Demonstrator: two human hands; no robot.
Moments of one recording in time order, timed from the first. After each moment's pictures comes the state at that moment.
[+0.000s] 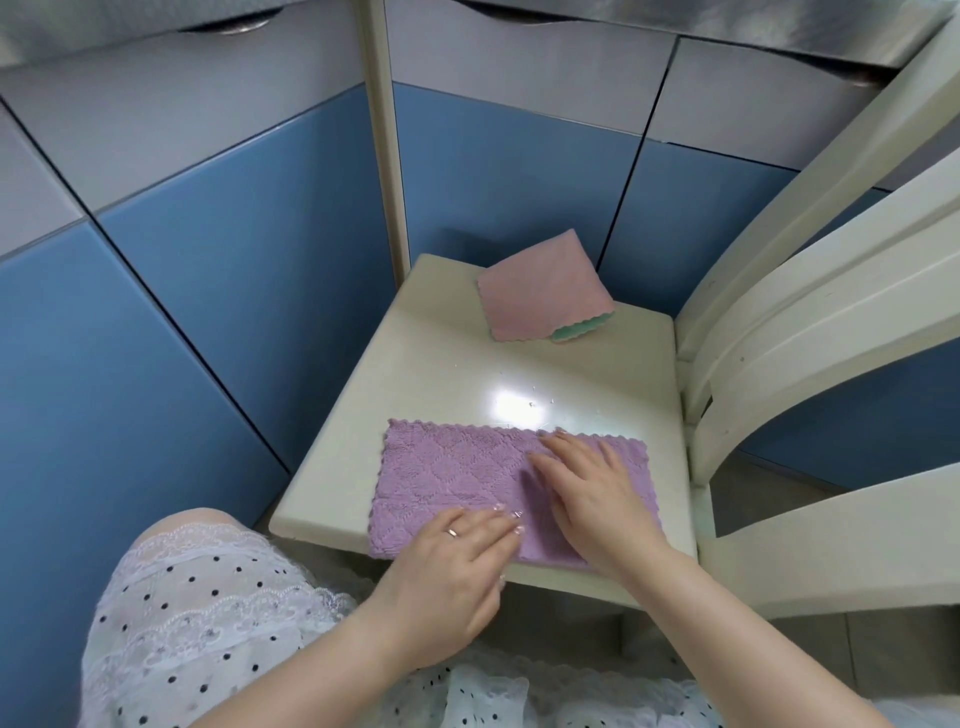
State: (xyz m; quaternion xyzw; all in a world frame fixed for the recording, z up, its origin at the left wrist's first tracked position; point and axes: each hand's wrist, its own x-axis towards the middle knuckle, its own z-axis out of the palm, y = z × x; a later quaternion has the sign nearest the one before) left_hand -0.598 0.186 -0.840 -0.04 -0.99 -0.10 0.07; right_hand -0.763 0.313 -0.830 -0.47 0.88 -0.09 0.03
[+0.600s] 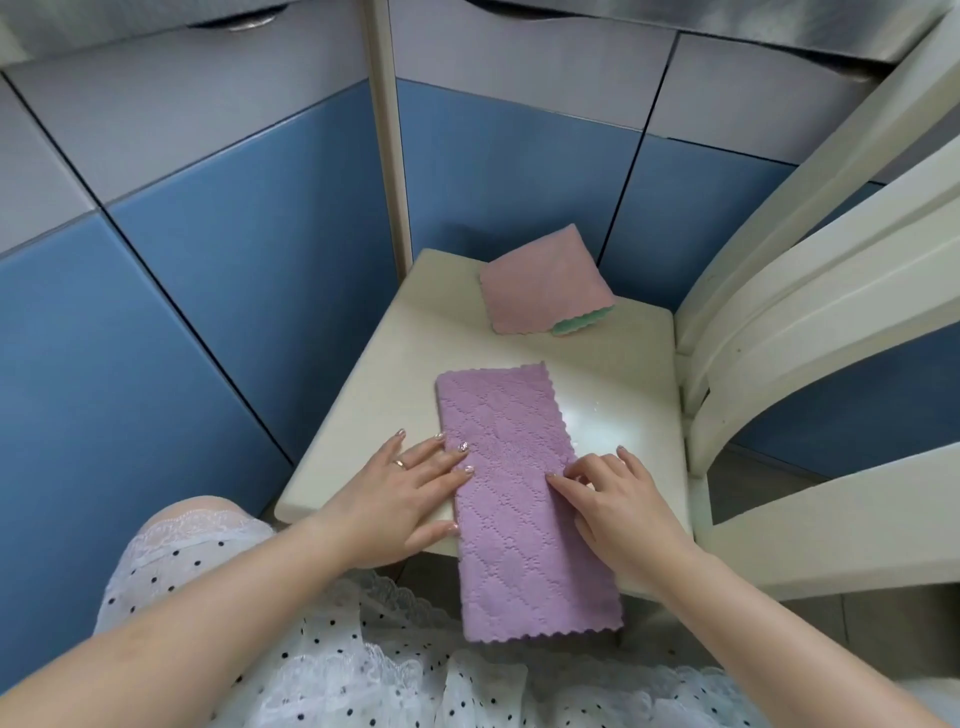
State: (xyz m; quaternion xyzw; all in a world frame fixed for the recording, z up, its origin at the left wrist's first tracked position) left_hand -0.609 0.106 -0.846 -0.04 -1.00 0.07 -0.05; right_hand -0.769 0.346 -0.838 -0.53 0.84 0.00 -0.06
